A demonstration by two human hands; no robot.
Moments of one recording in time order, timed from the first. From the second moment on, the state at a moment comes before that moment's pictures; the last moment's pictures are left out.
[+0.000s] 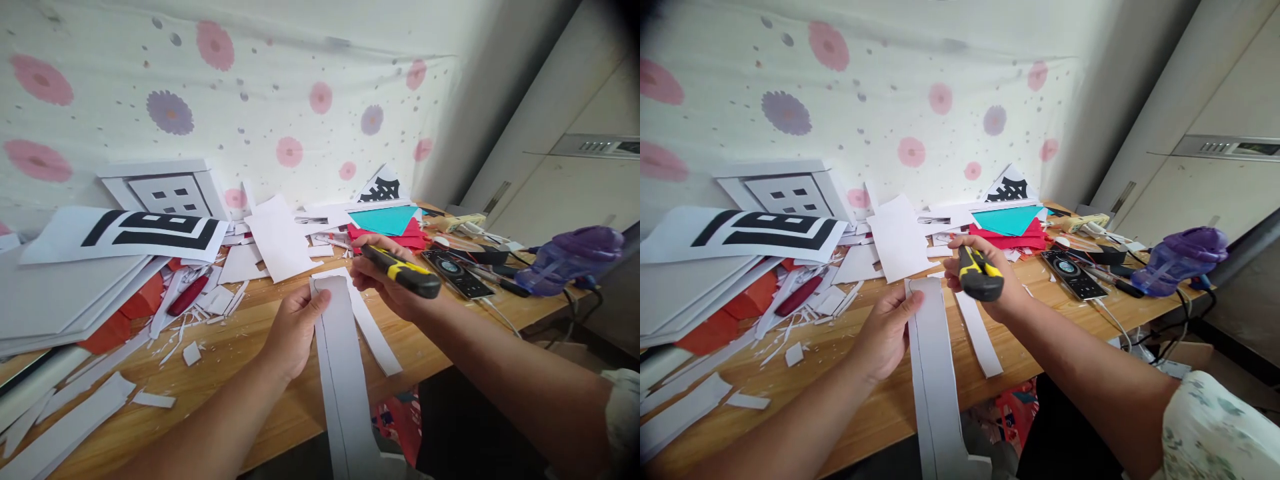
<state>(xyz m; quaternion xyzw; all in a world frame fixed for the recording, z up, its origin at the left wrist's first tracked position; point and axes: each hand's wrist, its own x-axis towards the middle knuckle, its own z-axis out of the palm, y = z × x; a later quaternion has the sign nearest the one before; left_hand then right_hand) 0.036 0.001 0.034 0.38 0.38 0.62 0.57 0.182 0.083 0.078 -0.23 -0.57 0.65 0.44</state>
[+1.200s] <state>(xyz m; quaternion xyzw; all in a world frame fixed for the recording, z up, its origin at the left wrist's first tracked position) 0.042 0.006 0.034 0.15 0.32 0.64 0.69 0.221 0.059 0.077 -0.23 -0.96 0.07 0.17</state>
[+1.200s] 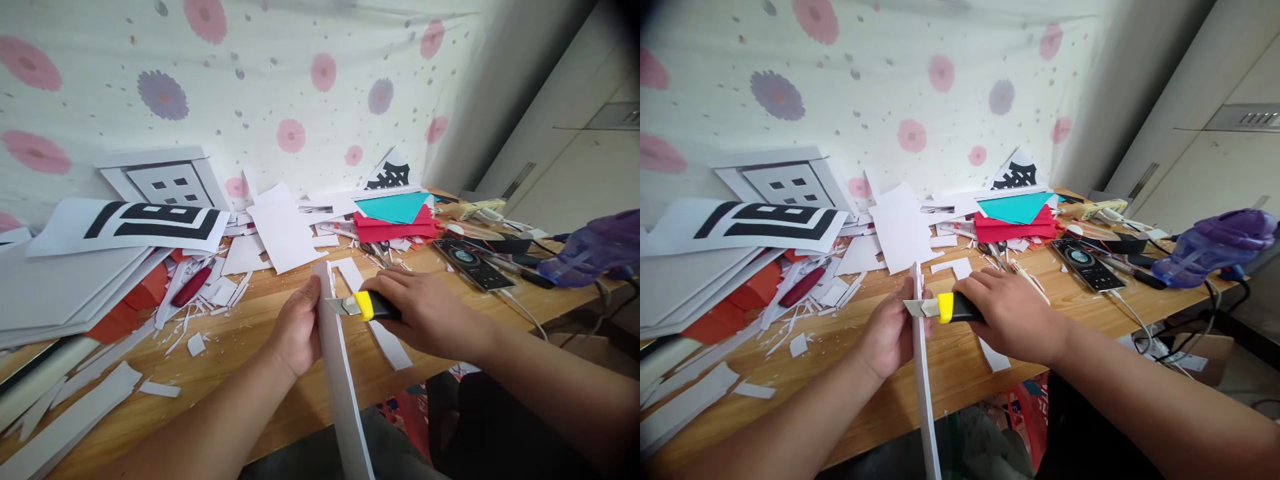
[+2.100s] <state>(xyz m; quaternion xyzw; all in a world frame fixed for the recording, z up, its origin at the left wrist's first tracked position) 0.040 -0.002 0.036 0.22 0.27 0.60 0.72 0.208 0.074 0.073 -0.22 -0.94 -0.15 0.21</state>
